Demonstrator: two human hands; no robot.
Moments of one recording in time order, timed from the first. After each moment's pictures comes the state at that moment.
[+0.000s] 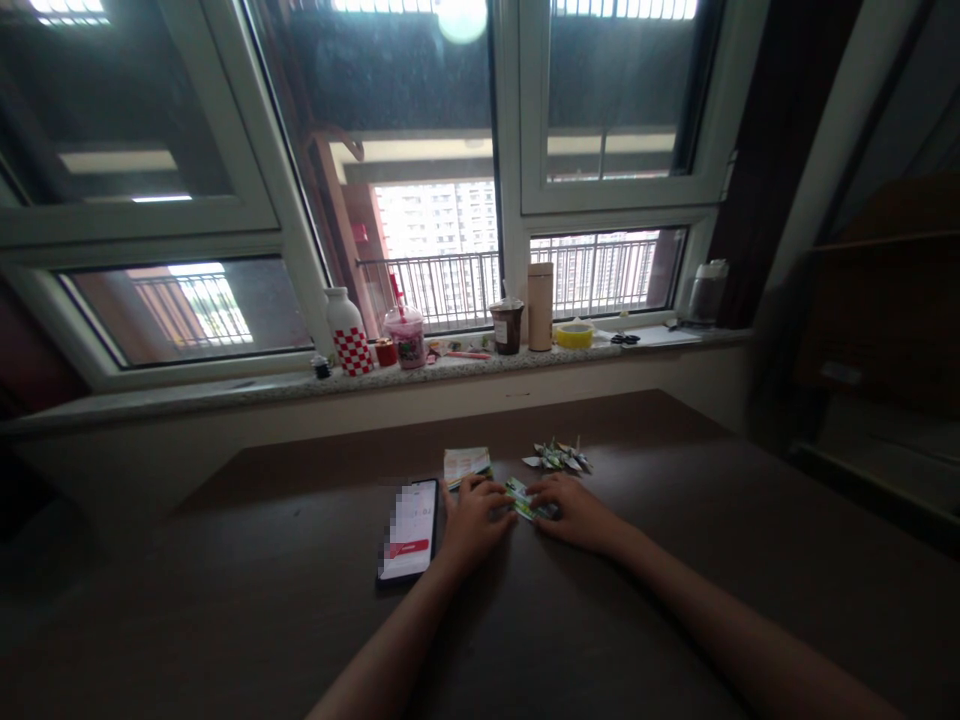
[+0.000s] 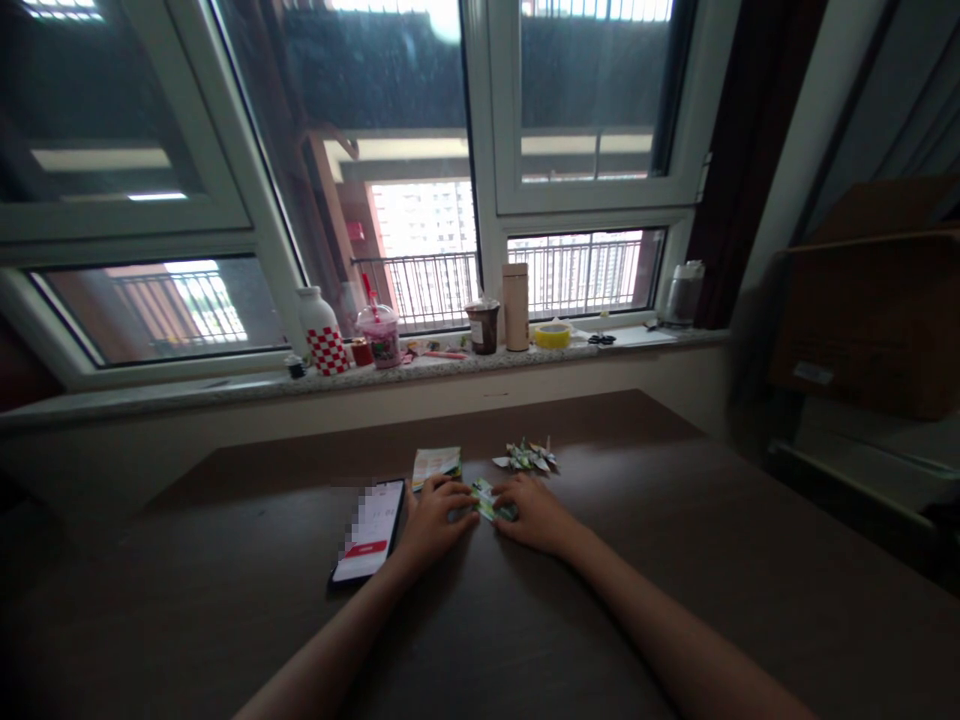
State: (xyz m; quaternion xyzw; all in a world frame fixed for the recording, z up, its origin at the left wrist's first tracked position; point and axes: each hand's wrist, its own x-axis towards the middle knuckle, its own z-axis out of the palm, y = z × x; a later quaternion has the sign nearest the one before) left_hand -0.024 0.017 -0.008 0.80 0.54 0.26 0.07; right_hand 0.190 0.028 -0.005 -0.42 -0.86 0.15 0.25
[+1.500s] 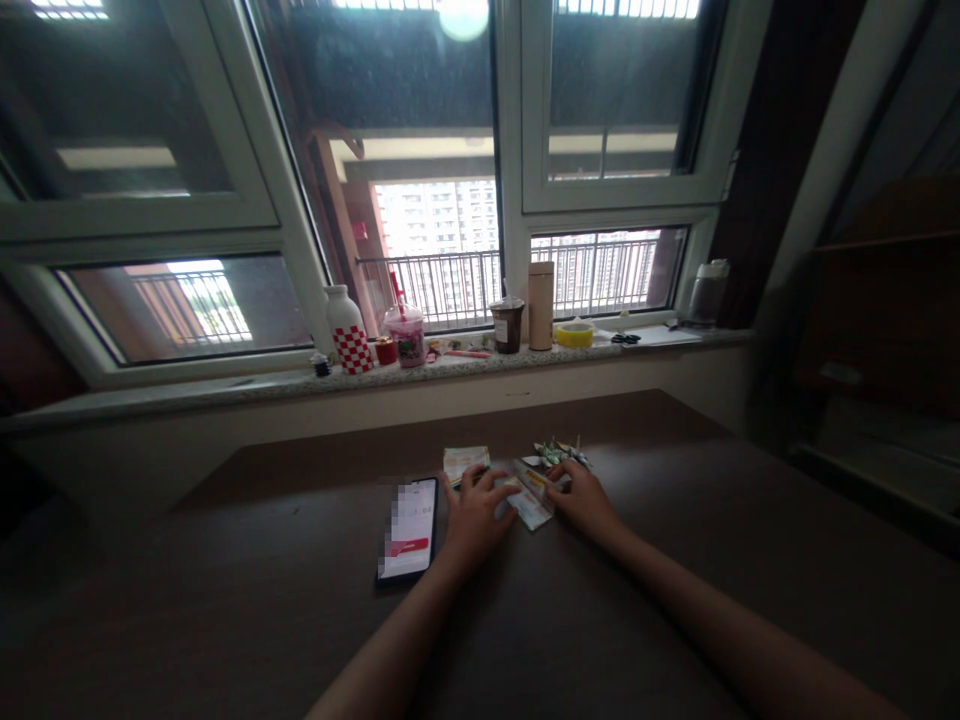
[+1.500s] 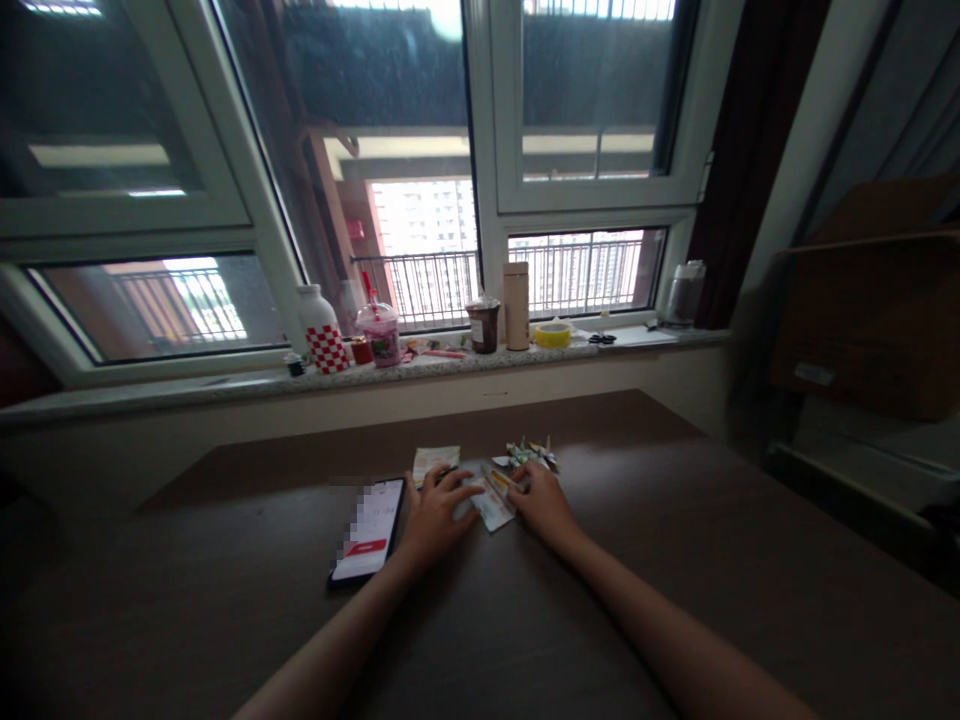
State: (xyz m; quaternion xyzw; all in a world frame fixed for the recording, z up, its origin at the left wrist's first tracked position) left_hand -0.017 0.015 -0.002 0.80 0.54 0.24 0.00; right_hand 0.190 0.047 -0.022 -0.55 -0.68 0.22 0.42
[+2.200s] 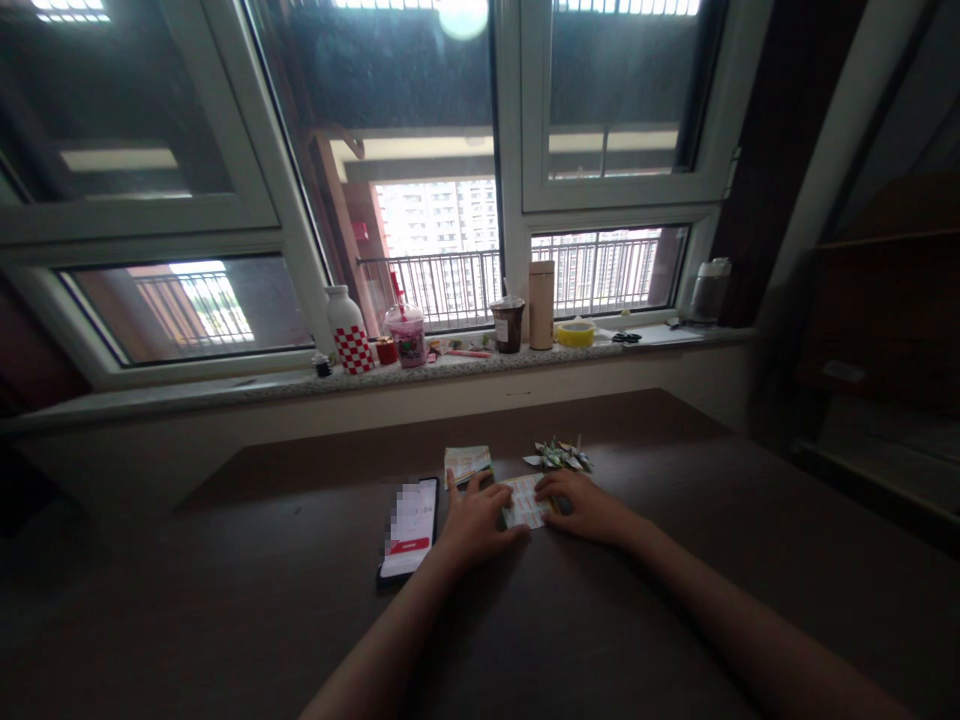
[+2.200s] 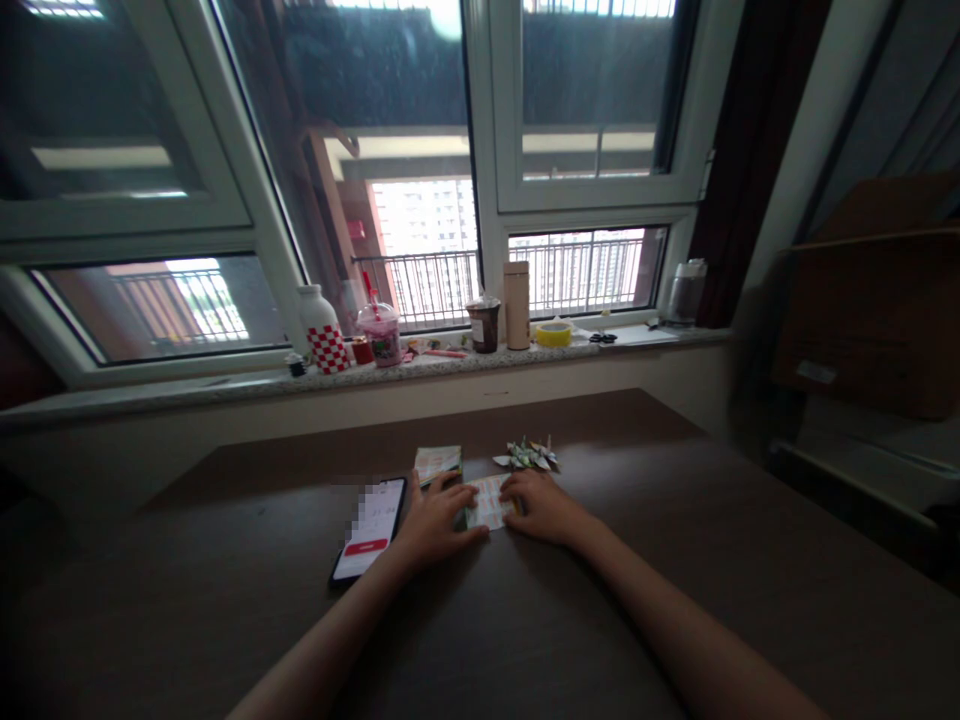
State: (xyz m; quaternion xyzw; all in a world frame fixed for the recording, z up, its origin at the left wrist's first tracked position) left_hand -0.028 0.012 0.005 0.85 0.49 0.17 0.04; right_hand 0.206 0.035 -0.001 -0.40 -0.87 0.16 0.23
